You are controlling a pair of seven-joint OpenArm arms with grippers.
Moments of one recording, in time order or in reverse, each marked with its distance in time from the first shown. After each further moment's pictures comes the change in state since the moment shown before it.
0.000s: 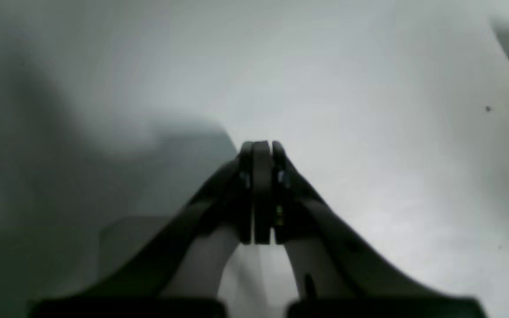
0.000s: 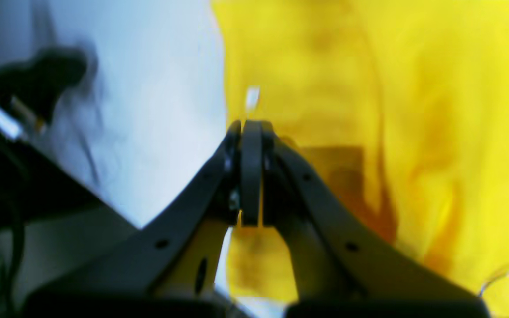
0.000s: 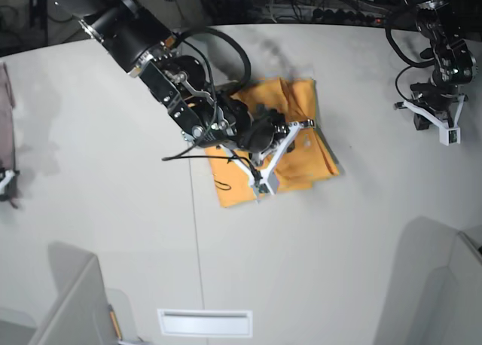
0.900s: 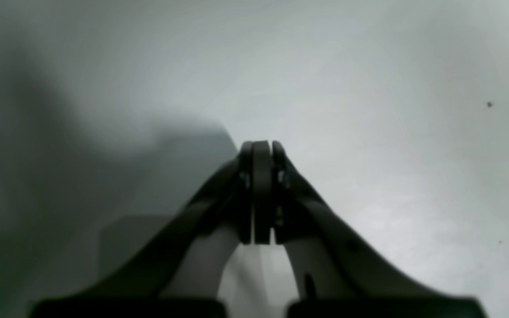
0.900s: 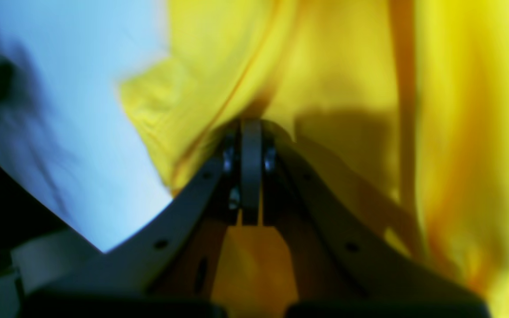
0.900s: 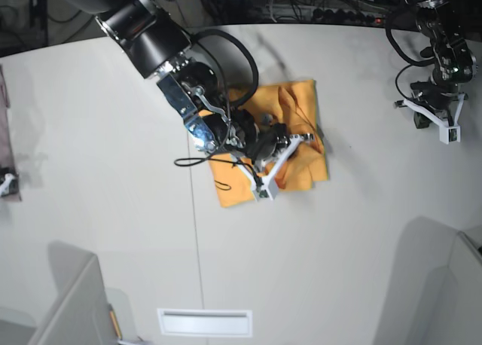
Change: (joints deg) left arm 0.3 0.0 -0.1 0.0 0.0 0.0 0.0; right arm 2.4 -7.0 5.5 -18.5 0.1 7.8 9.0
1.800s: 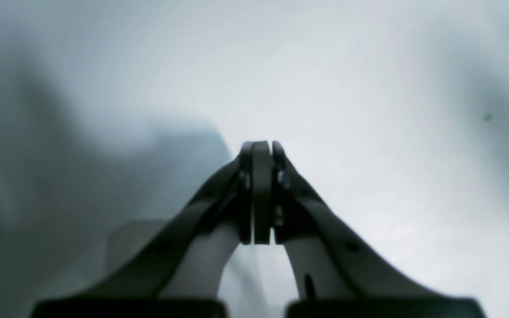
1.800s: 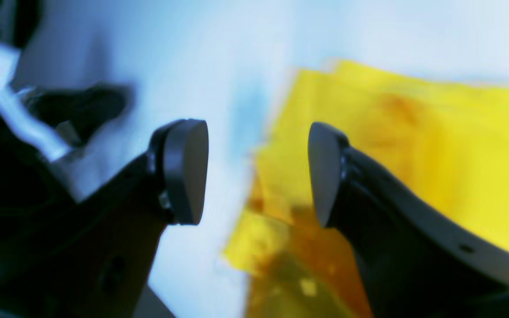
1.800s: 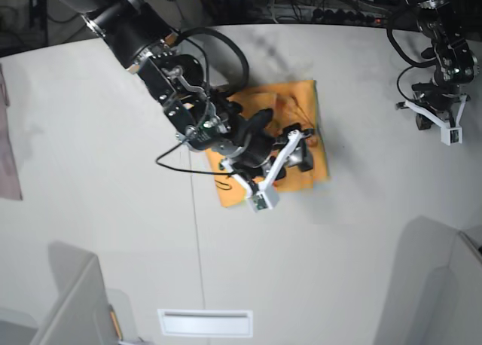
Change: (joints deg) left arm 0.0 -0.2 -0.1 0.5 0.1 0.2 0.2; right arm -2.6 5.5 -2.1 19.0 -1.1 3.1 1.2
